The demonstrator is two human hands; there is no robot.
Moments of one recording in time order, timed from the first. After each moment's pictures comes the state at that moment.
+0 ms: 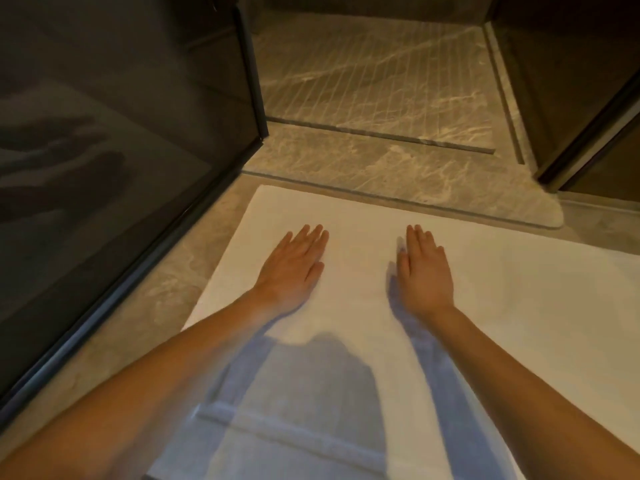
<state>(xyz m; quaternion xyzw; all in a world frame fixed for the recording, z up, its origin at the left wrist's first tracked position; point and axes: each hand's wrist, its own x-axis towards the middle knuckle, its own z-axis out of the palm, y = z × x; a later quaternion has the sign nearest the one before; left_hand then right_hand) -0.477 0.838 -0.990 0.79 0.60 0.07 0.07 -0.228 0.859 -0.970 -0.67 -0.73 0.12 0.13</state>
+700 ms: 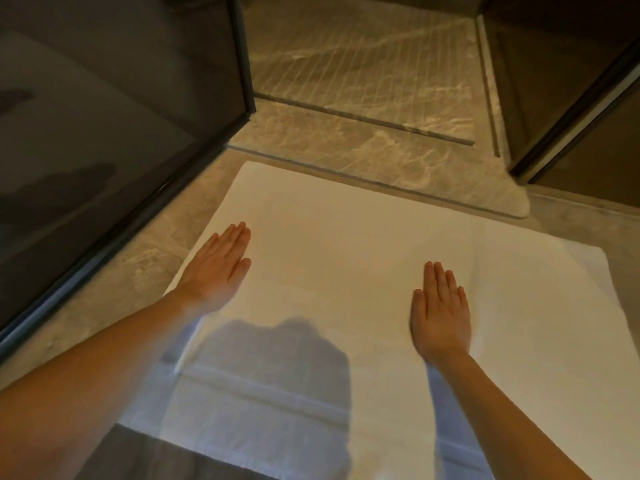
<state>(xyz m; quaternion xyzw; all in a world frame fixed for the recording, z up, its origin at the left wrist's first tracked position) -0.550 0.783 -1.015 0.73 0.68 0.00 0.06 -0.153 0.779 -1.010 -0.71 -0.69 0.10 0.03</state>
